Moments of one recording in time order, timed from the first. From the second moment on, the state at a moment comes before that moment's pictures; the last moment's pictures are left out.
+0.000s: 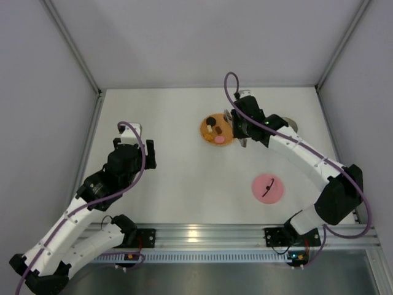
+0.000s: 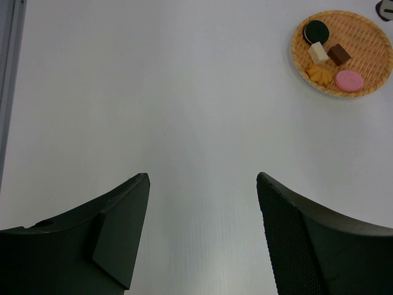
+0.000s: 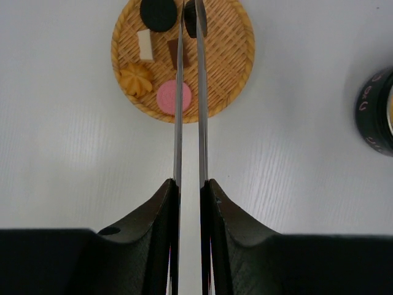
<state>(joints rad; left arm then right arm) -0.65 0.72 0.91 -0.64 -0.50 -0.26 0.63 1.52 1.37 -0.64 0.27 0.35</state>
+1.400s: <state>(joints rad) -0.65 0.72 0.91 -0.64 -0.50 -0.26 0.20 1.14 1.05 -0.68 0.28 0.33</state>
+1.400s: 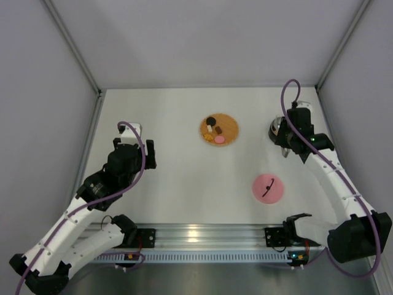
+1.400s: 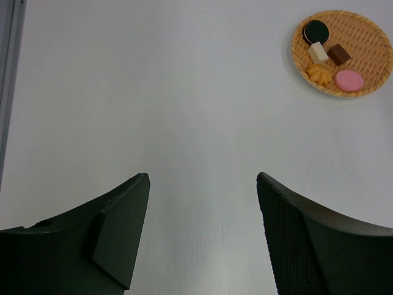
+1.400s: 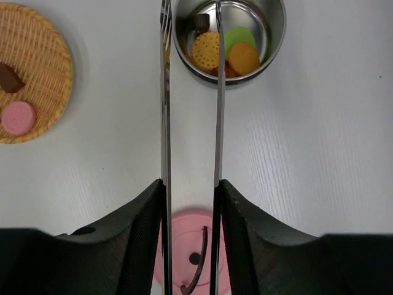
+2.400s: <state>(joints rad) -0.65 0.73 0.90 -0.64 -0.50 -0.26 0.64 1.56 1.28 -0.61 0.21 0.35</state>
